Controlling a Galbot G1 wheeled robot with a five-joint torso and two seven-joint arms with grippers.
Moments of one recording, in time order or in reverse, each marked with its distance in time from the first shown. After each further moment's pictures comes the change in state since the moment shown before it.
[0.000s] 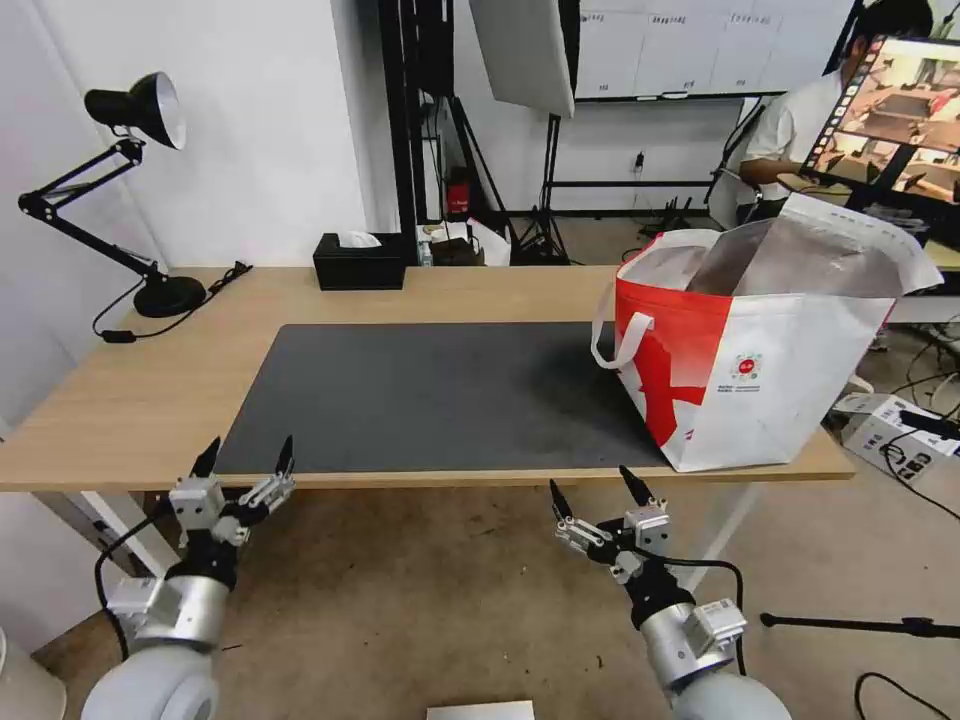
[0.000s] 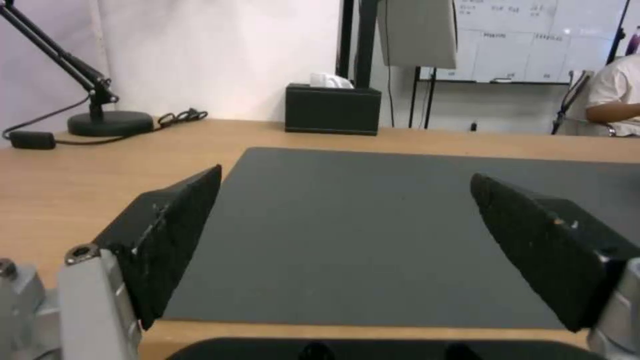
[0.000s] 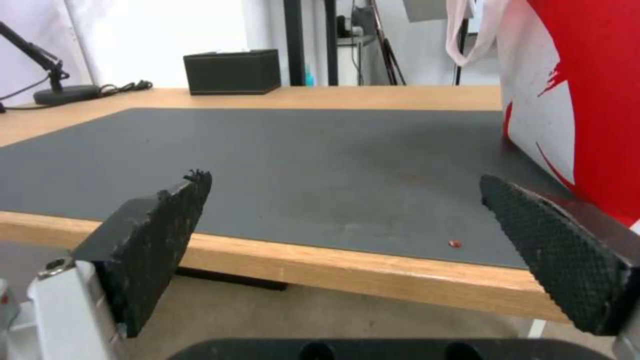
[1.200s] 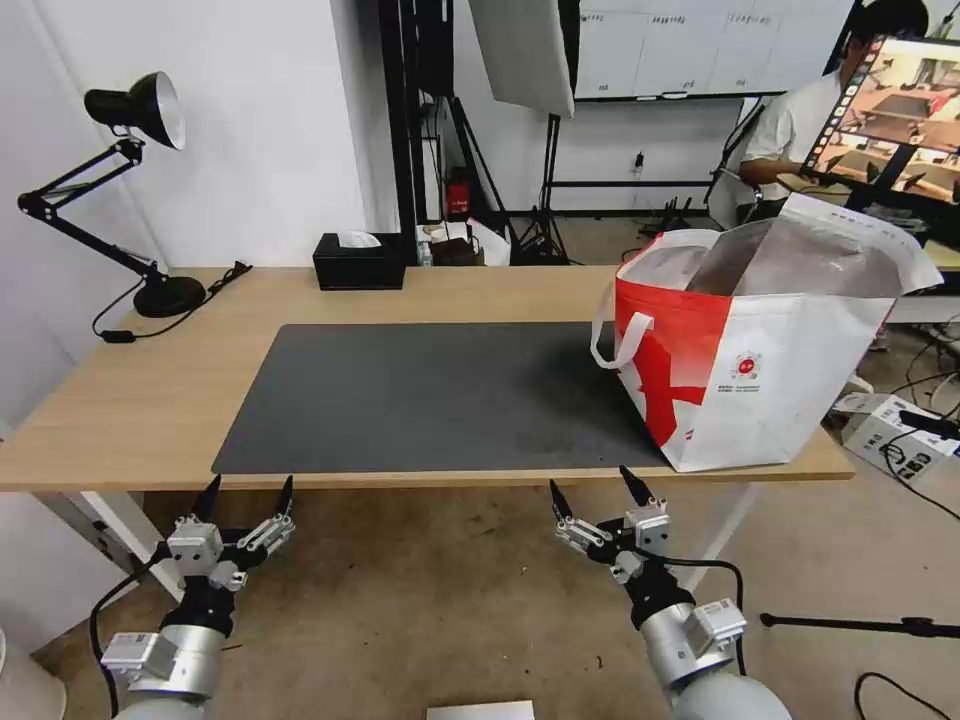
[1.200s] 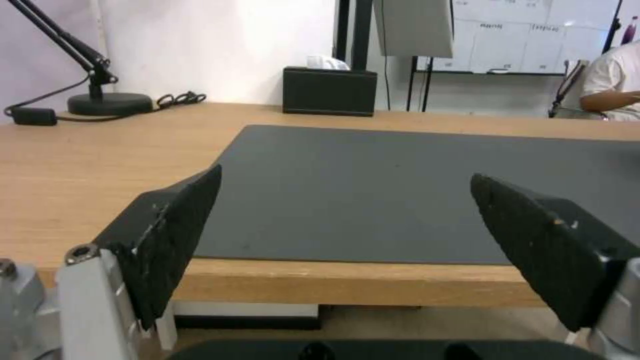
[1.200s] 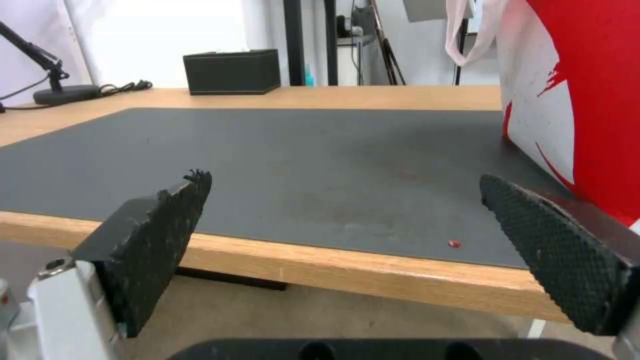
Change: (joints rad) left arm 0.068 -0.027 0.002 0.026 0.026 -0.073 0.032; right arm 0.000 0.000 0.000 0.000 0.000 0.000 0.000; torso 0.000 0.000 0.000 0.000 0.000
